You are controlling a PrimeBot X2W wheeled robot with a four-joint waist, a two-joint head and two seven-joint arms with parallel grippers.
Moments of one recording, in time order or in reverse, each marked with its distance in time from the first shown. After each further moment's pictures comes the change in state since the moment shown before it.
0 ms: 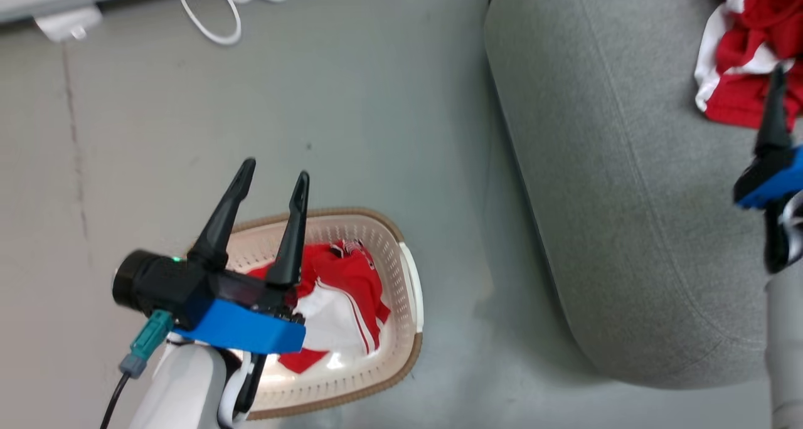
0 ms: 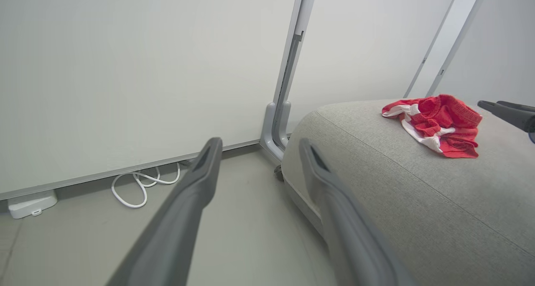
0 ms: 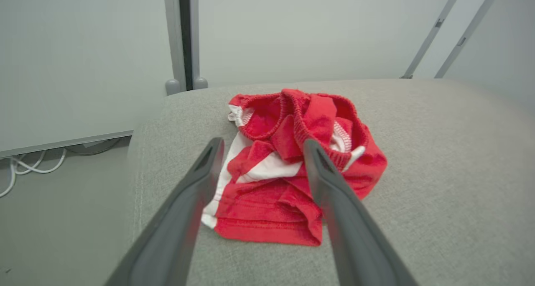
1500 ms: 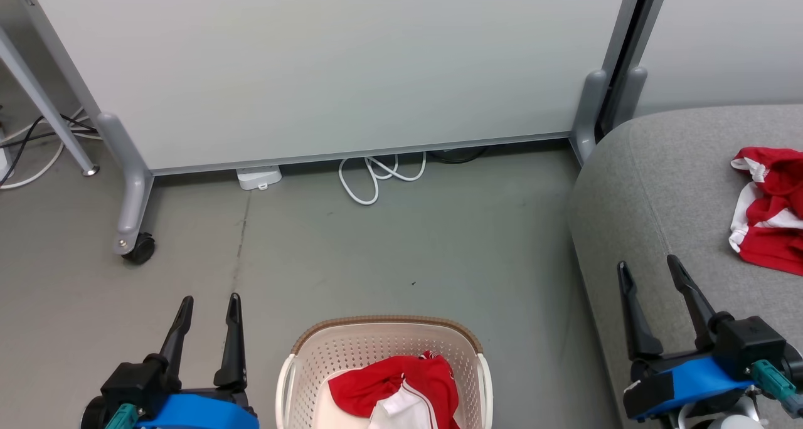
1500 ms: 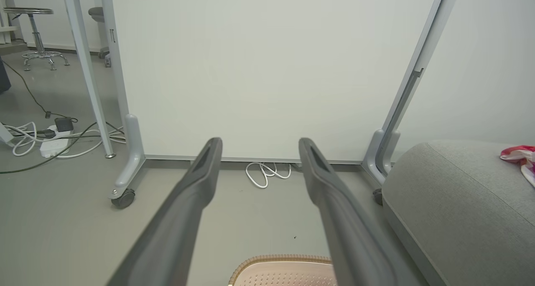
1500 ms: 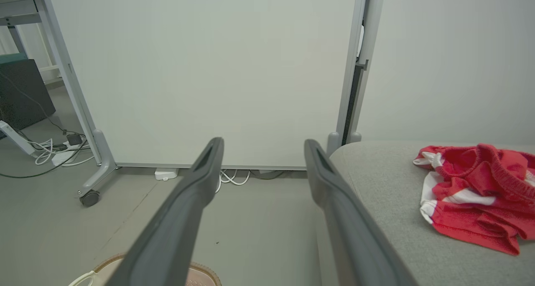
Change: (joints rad) left arm 0.269 -0.077 0.236 0.162 0.016 0.000 0.000; right arm 0.739 0.147 0.360 -0.675 0.185 0.000 0.073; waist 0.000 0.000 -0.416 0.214
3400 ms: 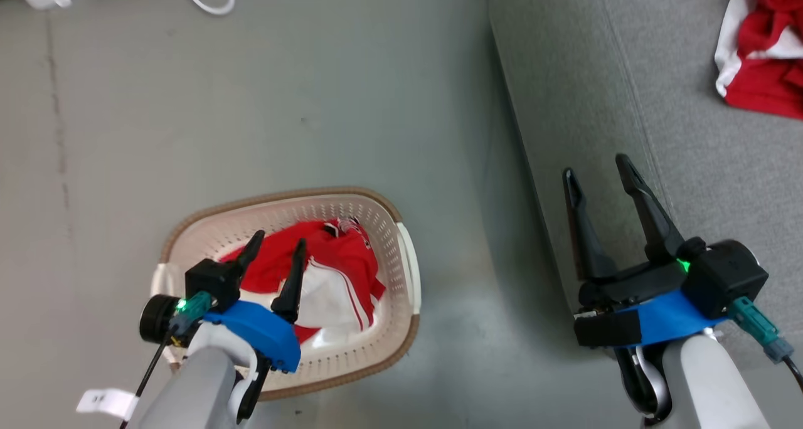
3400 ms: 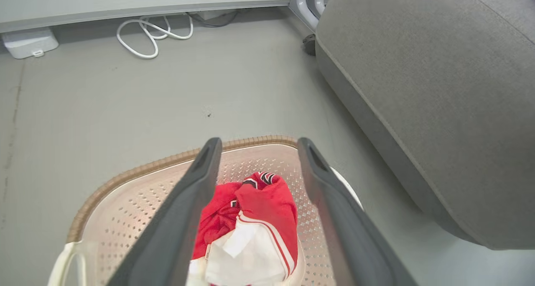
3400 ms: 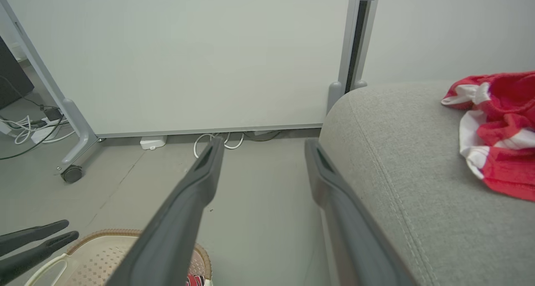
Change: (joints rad) left arm -0.396 0.073 -0.359 0.411 -0.132 0.000 0.000; right arm -0.200 0.001 0.163 -0.061 0.074 0.000 -0.055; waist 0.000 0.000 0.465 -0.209
